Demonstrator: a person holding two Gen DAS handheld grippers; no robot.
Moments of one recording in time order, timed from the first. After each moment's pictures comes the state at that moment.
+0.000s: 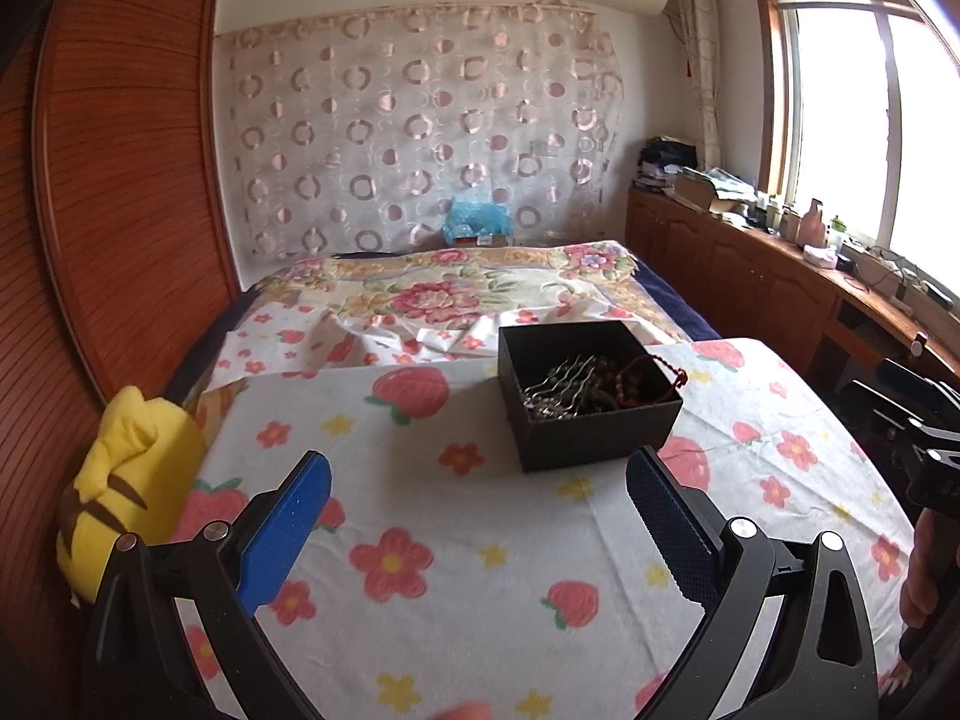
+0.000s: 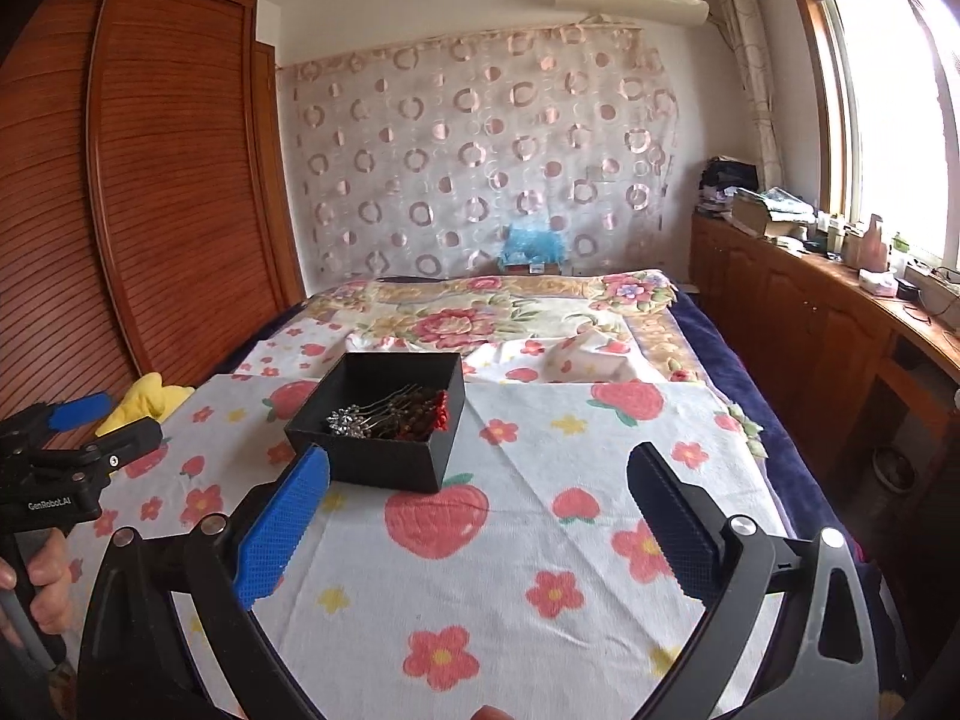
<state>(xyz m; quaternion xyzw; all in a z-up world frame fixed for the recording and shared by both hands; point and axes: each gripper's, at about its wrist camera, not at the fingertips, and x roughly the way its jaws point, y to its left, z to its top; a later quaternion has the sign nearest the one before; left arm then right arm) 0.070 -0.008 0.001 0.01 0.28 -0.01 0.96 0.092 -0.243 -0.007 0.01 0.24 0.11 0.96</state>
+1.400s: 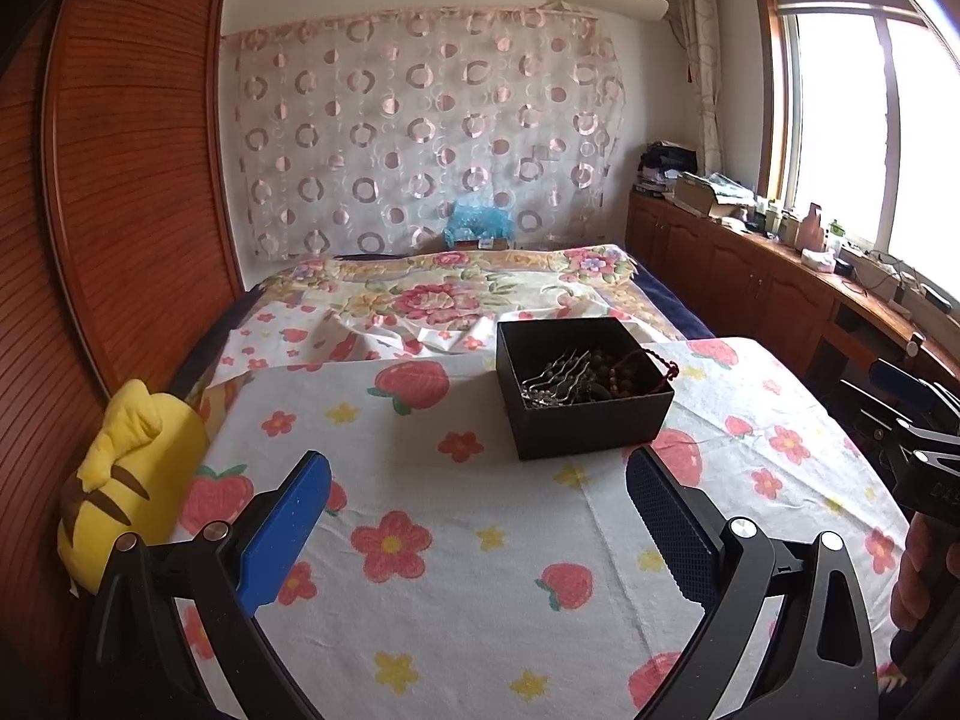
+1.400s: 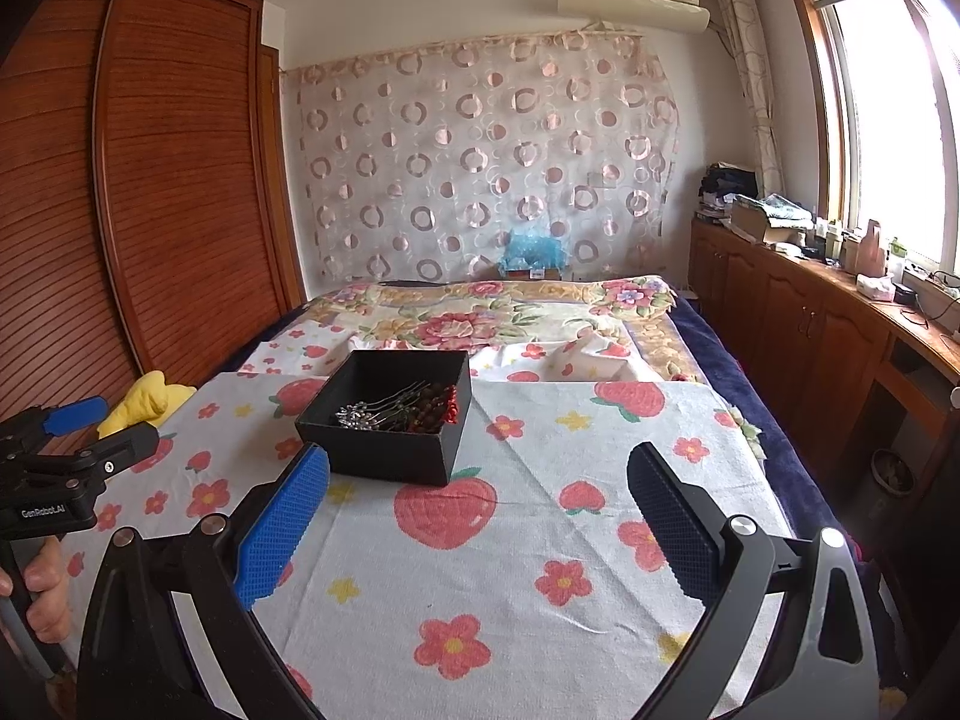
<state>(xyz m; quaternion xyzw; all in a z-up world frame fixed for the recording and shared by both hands) 0.058 -0.005 -0.004 0.00 0.28 -0.01 0.96 0.083 -0.236 -0.012 0.01 0.24 0.11 0.97</state>
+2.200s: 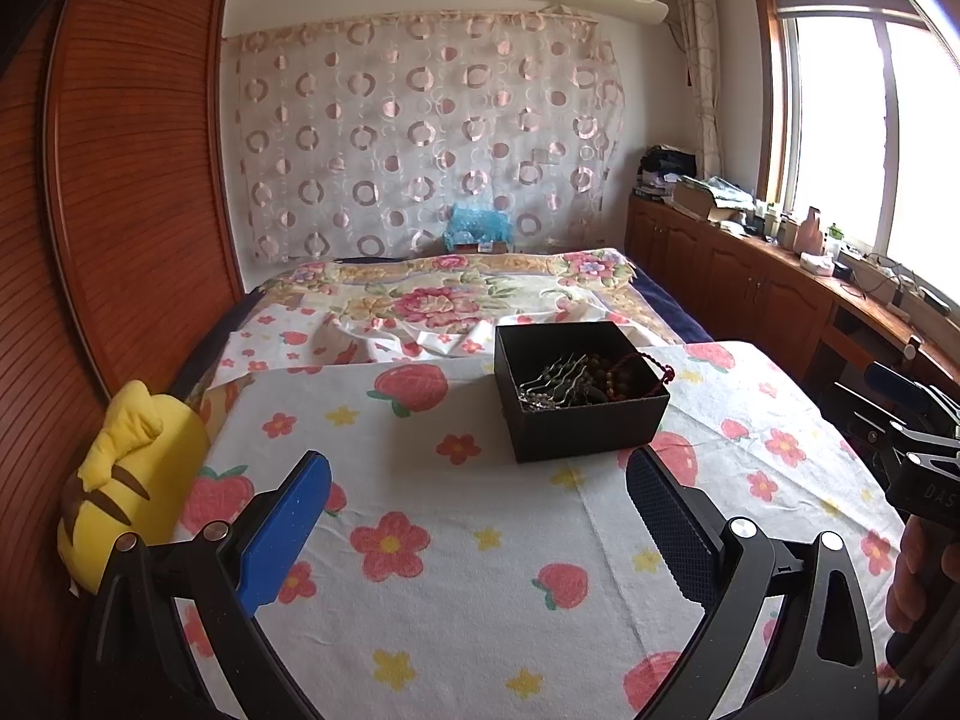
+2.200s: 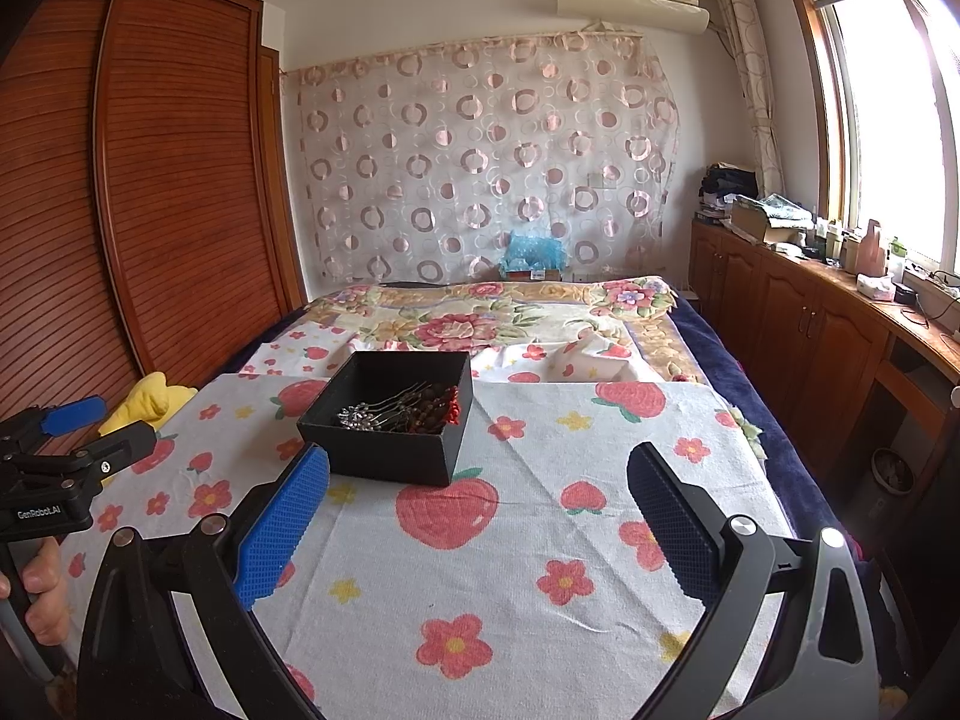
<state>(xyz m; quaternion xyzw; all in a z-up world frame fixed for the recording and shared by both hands) 0.058 -0.007 -0.004 0.00 0.27 -0.01 0.96 0.083 -0.236 -0.012 0.01 0.24 0.11 0.97</state>
